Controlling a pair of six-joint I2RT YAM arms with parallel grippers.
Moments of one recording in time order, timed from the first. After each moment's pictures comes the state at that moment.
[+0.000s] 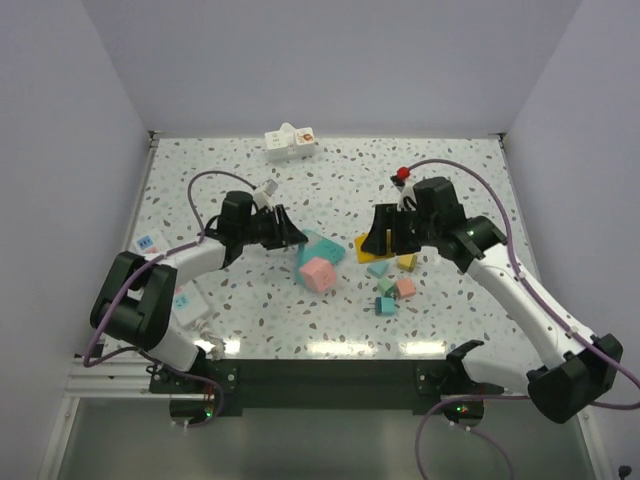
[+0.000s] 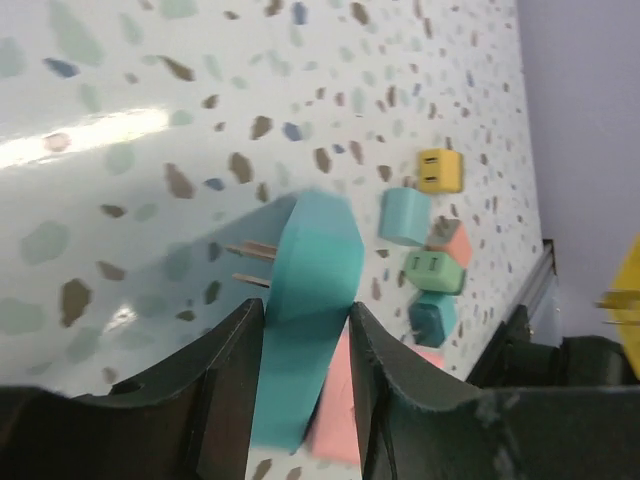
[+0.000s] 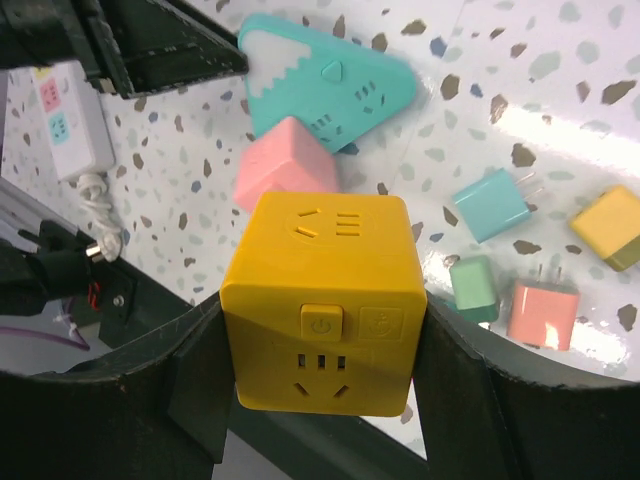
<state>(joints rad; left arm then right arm) -0.37 1.54 0.76 0.23 0.56 -0.62 0.50 1.18 1.13 -0.73 -0.25 0.41</state>
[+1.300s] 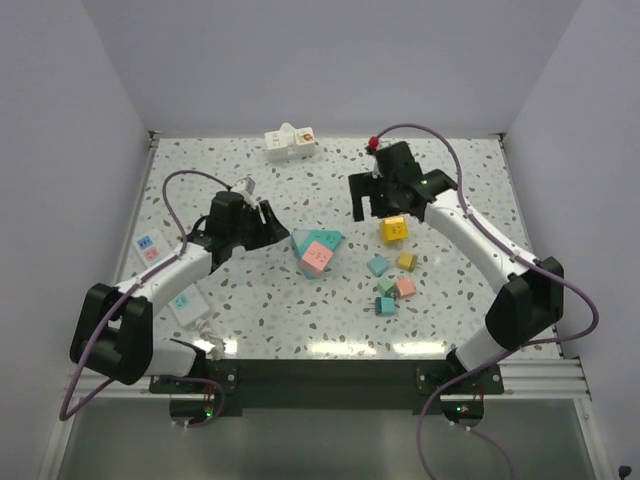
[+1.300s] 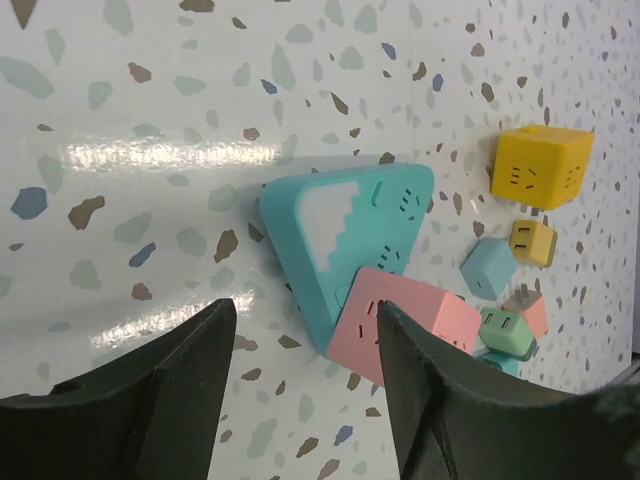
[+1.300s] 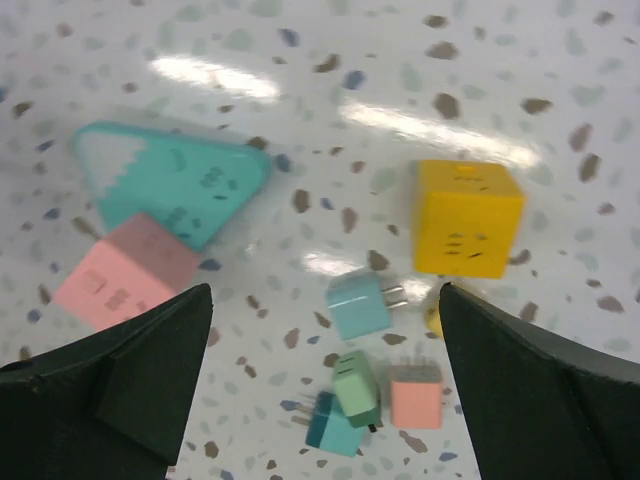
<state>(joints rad) -0.34 1.37 0.77 -0.06 0.23 -0.61 0.46 1.58 1.42 -0.77 0.12 0.31</state>
